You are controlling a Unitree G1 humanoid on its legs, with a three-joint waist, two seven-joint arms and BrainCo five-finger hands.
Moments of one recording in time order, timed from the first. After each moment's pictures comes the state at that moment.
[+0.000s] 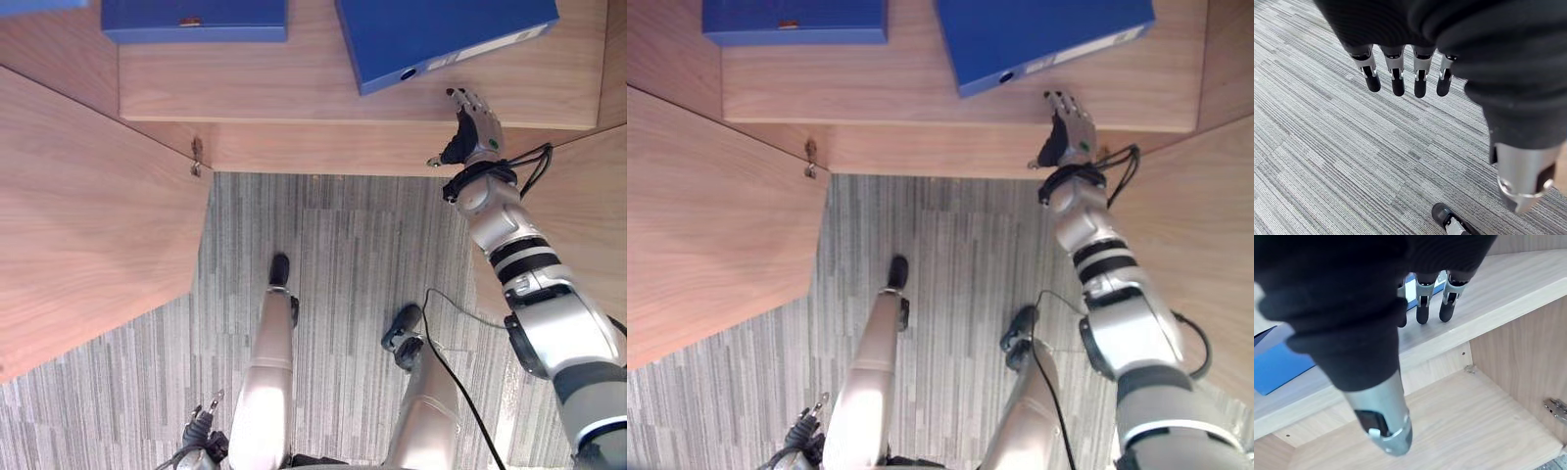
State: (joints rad) left arm 0.04 0.07 0.16 1.07 -0.52 -0.21 0.11; right arm -1.06 -0.55 0.38 0.88 -0.45 0.07 -0.31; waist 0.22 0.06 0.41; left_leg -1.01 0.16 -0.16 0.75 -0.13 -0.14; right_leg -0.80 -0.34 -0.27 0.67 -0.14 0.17
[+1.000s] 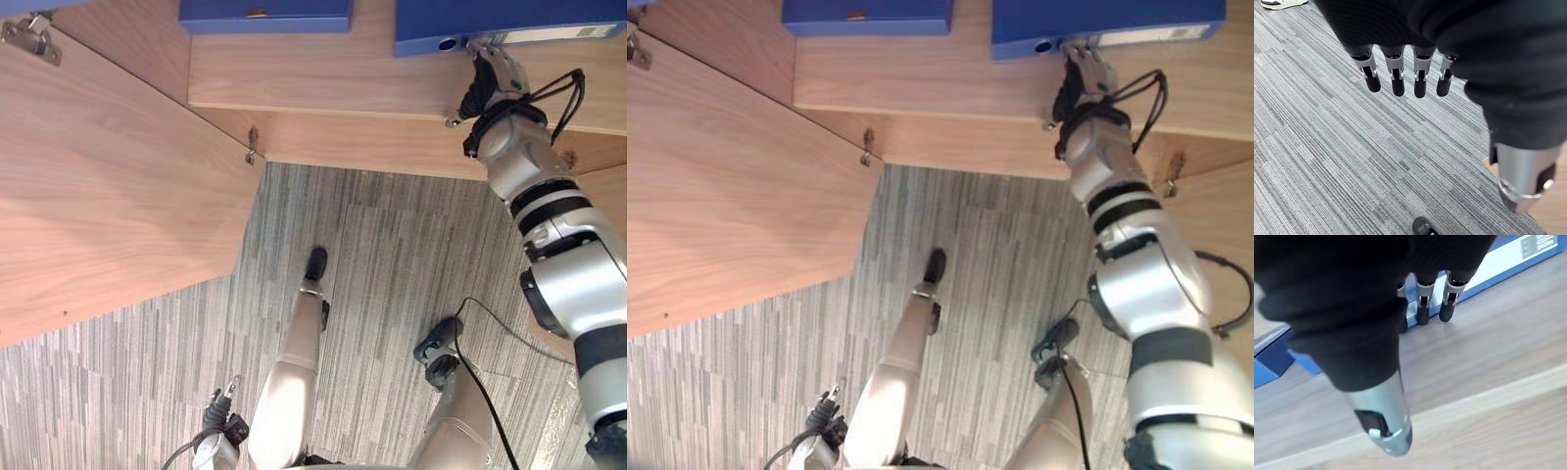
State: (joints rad) left arm 0.00 0.01 0.15 1.03 -0.51 -0.20 0.12; right arm -1.38 -0.61 0.66 1.06 -0.33 0.11 -0.16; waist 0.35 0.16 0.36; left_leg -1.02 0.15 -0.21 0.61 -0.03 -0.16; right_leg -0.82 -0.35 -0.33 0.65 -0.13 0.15
